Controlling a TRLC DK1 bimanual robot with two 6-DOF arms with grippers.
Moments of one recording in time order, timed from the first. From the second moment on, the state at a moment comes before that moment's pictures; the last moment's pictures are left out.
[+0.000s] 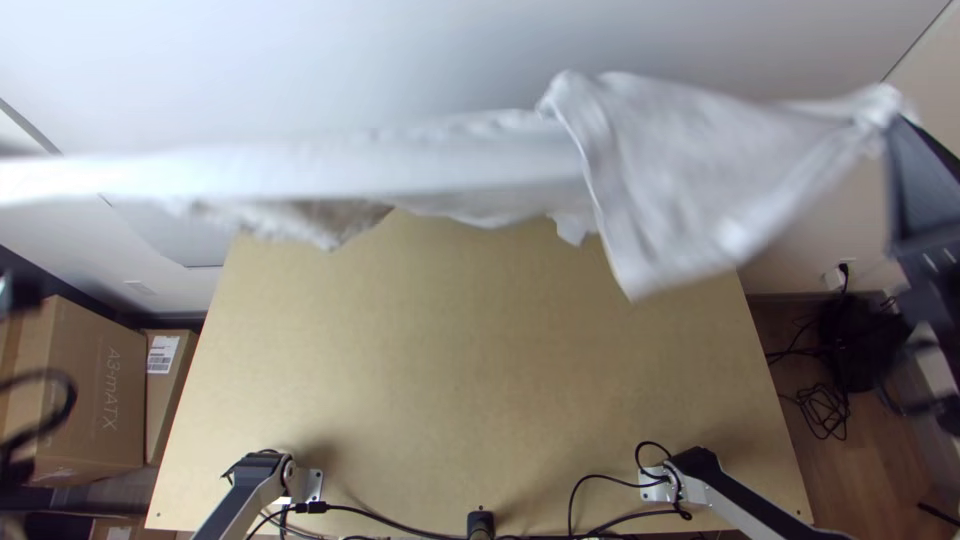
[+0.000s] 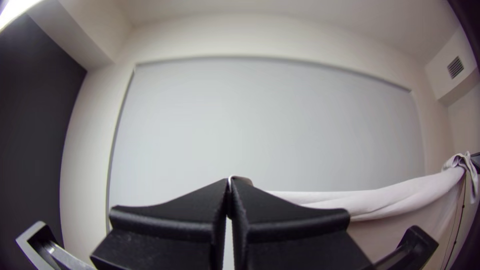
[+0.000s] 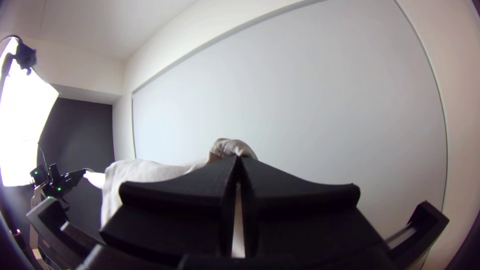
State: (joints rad) left arm 0.02 0.78 1.83 -0.49 -0.20 0.00; right arm 0.37 0.98 1.99 -0.58 -0.10 0.25
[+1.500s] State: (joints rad) left arm -0.05 1.15 0.49 0.24 0.00 -0.16; right arm 0.31 1.44 0.74 0.15 -0.15 0.42
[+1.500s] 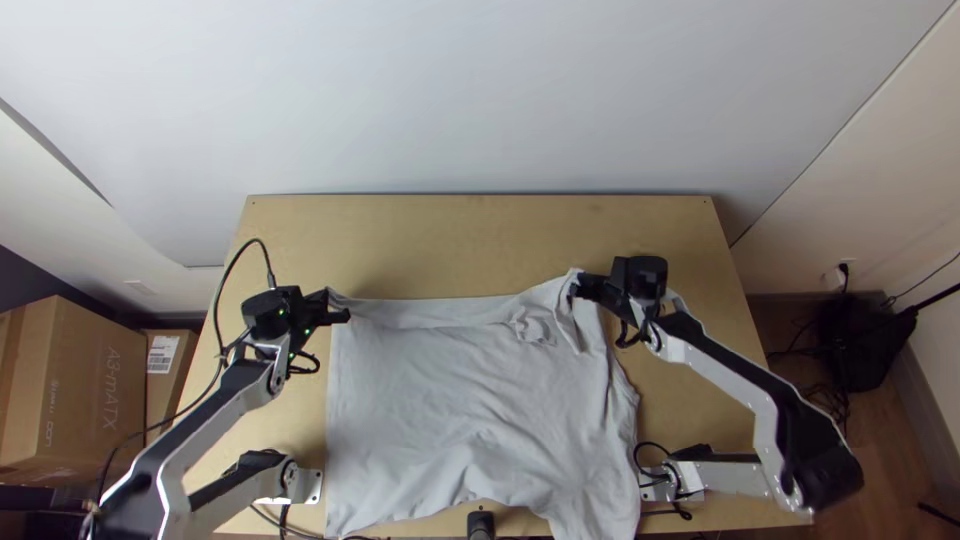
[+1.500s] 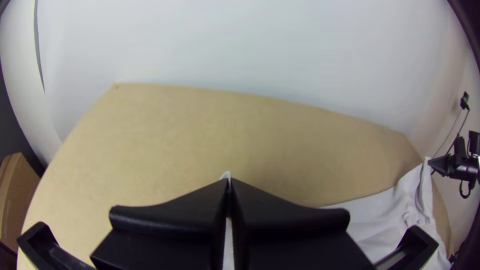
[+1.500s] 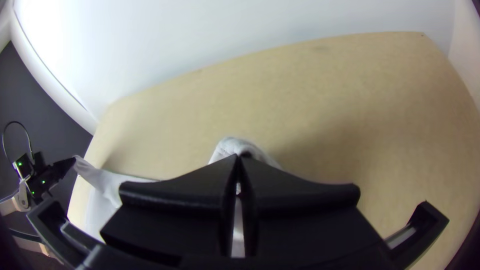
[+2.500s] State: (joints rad) left arm 0.01 2.02 1.37 0.26 0.01 -0.16; right arm 0.20 2.14 1.60 0.04 -0.15 0.41
